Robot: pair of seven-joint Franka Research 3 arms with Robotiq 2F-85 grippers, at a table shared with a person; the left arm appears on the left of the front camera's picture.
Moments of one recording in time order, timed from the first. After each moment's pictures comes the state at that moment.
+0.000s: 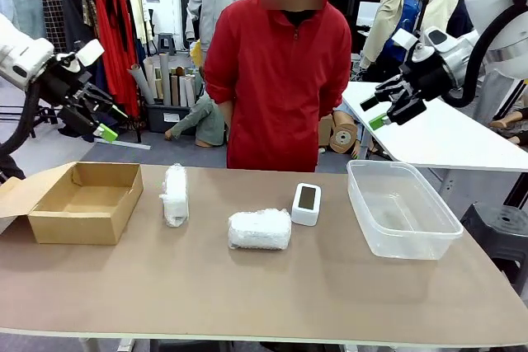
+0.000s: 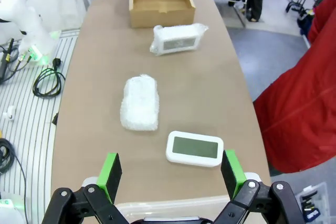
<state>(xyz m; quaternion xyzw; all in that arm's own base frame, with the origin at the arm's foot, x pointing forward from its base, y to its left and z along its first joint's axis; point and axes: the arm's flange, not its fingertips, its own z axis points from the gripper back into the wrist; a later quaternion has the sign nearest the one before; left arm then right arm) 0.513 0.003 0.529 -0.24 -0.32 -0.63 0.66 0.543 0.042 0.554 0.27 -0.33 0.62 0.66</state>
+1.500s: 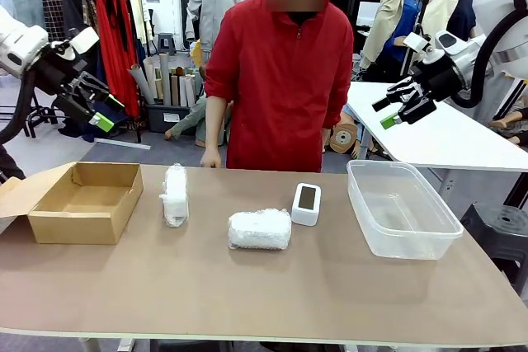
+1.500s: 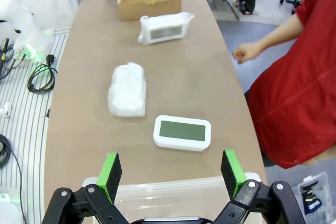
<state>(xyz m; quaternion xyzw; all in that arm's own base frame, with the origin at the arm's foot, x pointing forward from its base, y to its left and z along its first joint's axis) 0.522 0.009 0.547 -0.23 -0.33 -0.63 0.66 0.567 0.009 0.545 0.26 -0.33 0.60 0.68</state>
